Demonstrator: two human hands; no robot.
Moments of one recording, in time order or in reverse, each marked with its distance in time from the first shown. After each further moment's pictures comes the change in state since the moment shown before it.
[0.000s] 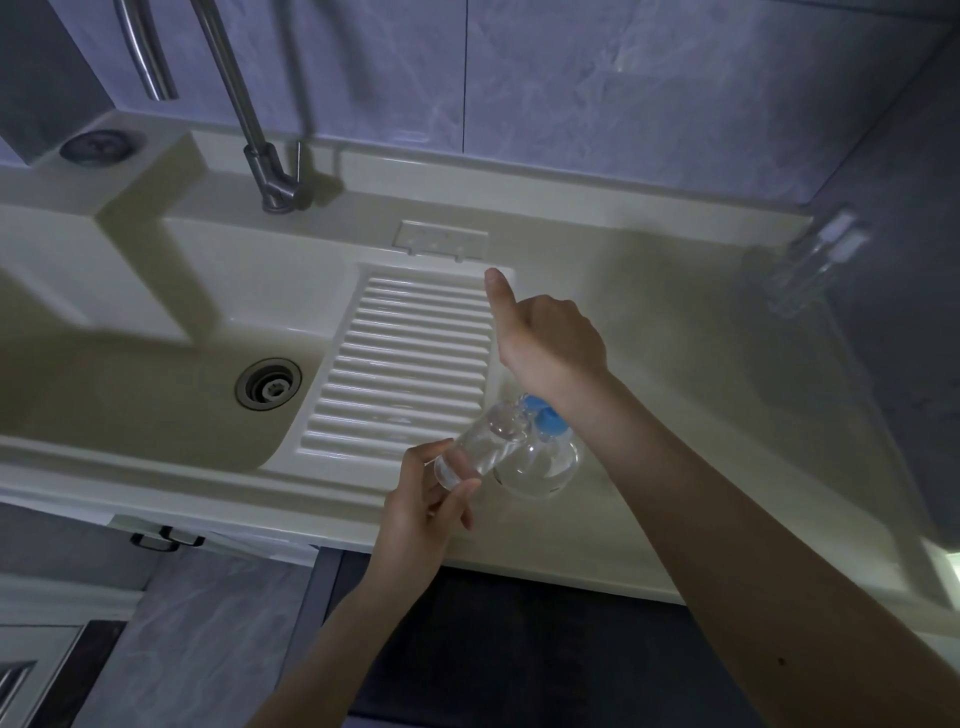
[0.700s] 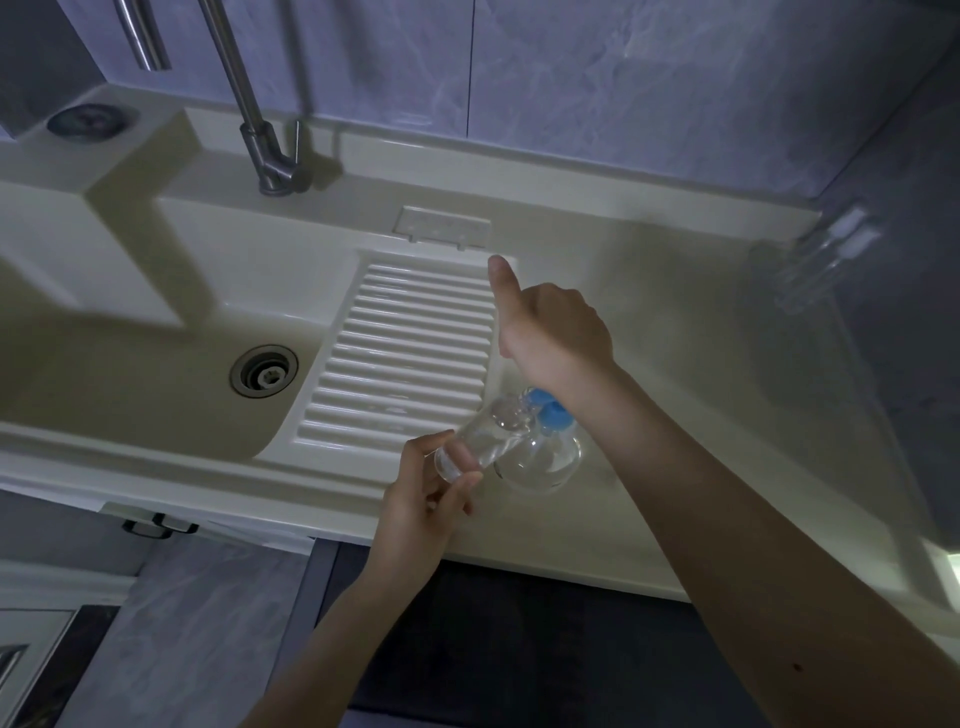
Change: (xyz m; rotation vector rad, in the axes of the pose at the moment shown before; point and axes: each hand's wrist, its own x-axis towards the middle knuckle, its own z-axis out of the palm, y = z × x) left_hand 0.000 0.000 0.000 0.042 0.015 0.027; right_hand 0.005 0.000 0.002 -0.008 -0.029 -0.007
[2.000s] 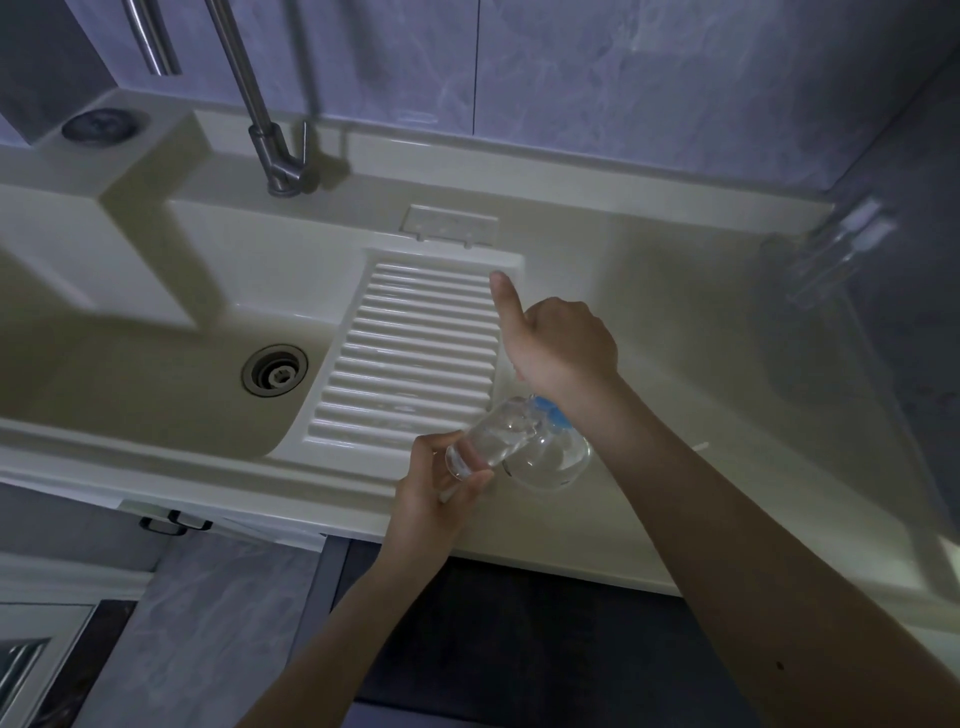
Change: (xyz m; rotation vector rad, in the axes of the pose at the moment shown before) left_hand 0.005 -0.005 0.001 -0.078 0.021 -0.139; right_hand -0.001 0.007 0.014 -0.073 0.012 0.038
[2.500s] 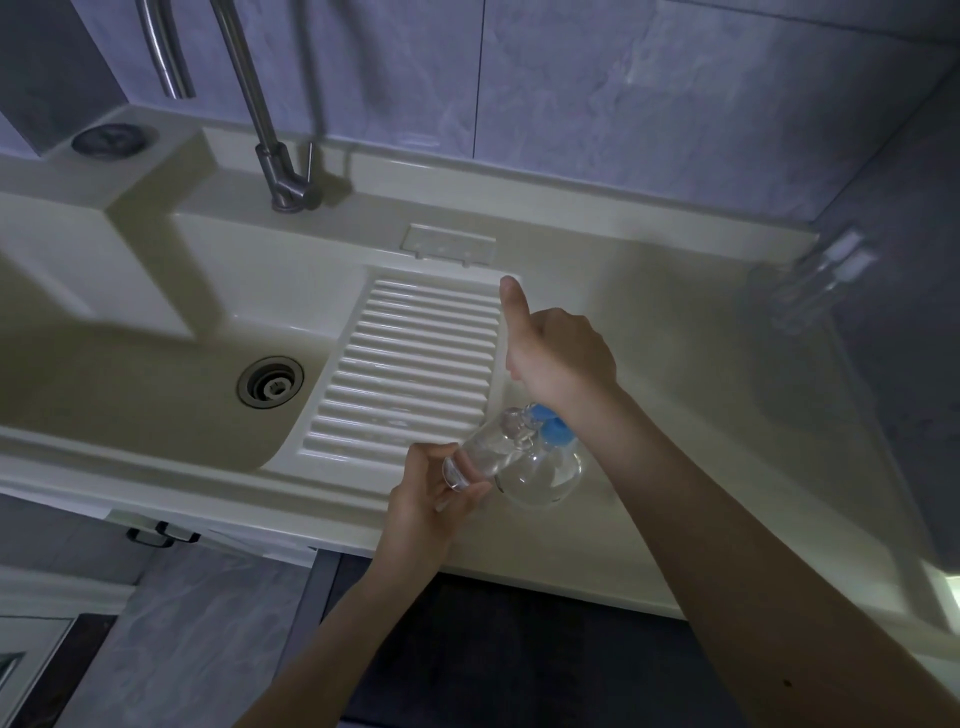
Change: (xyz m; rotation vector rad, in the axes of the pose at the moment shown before) left_hand 0.006 0.006 0.003 -0.022 0.011 0.005; right_hand 0.002 -0.002 -0.012 0.064 -0.024 0.018
